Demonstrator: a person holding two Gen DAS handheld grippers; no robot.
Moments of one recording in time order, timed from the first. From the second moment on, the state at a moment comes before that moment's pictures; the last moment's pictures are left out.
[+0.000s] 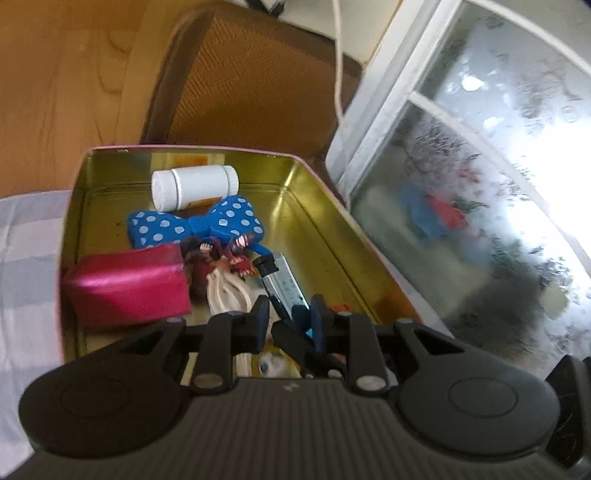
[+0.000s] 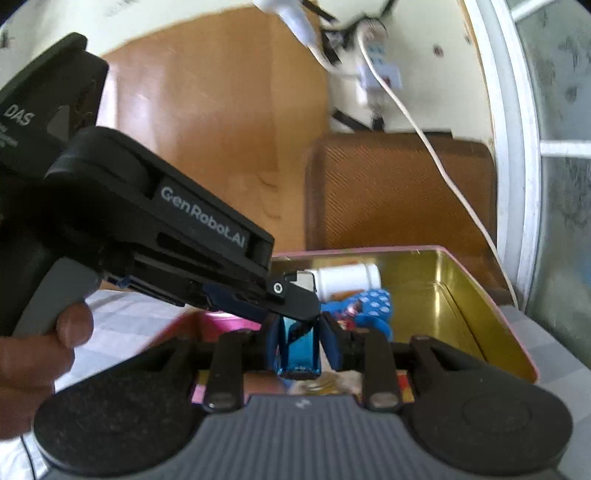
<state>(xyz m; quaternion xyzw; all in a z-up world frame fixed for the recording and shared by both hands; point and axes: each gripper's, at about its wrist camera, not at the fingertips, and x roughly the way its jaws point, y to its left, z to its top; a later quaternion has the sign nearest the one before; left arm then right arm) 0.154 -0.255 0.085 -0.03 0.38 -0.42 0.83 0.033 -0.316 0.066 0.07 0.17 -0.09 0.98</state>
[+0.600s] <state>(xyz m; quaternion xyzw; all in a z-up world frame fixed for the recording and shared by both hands) 0.088 -0.217 0.098 0.11 0.24 -0.26 0.93 -0.022 -0.323 0.057 0.11 0.13 -0.17 0.97</state>
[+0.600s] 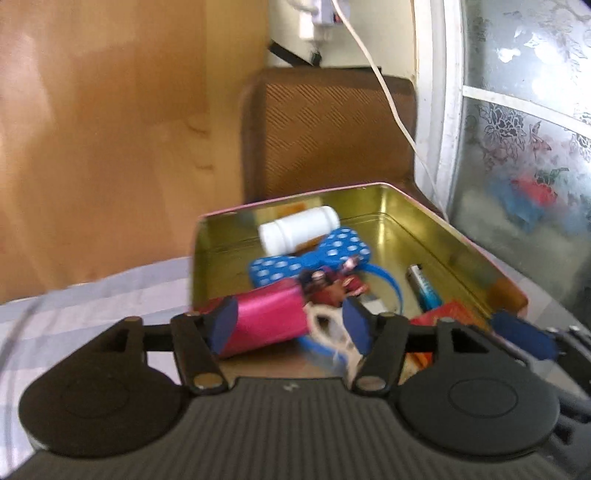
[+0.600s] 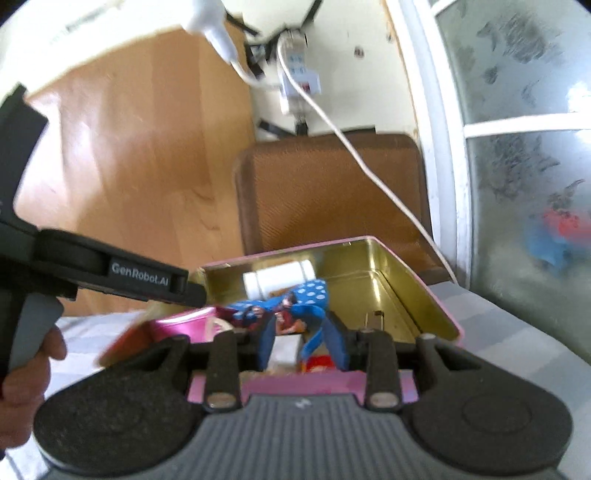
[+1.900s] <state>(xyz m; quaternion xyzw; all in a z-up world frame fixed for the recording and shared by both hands) -0.037 -0.107 0.068 0.11 0.24 -0.13 0.96 -0.144 -0.200 0.064 0.13 0.15 -0.14 0.97</state>
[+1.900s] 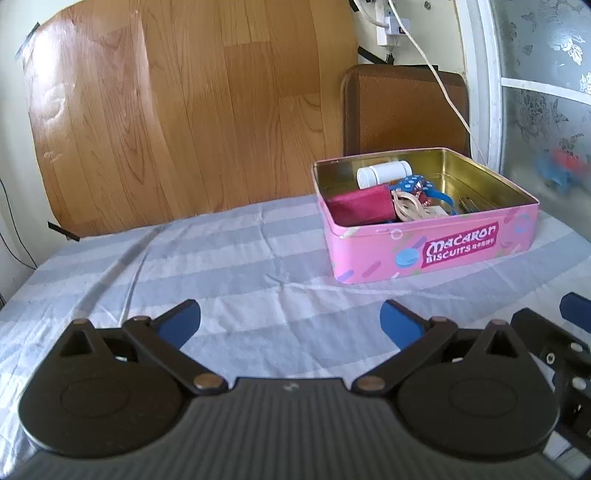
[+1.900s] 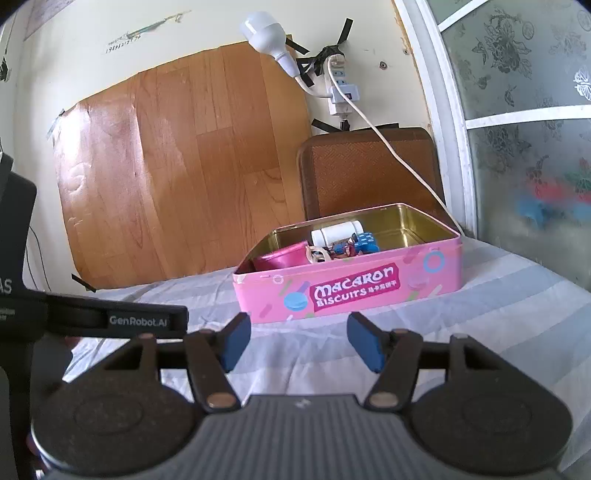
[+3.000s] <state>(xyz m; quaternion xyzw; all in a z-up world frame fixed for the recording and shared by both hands) -0.034 -0.115 0.056 0.12 0.27 -0.15 0.94 -0.144 -0.207 0.054 0.15 0.16 -0.14 0.97</state>
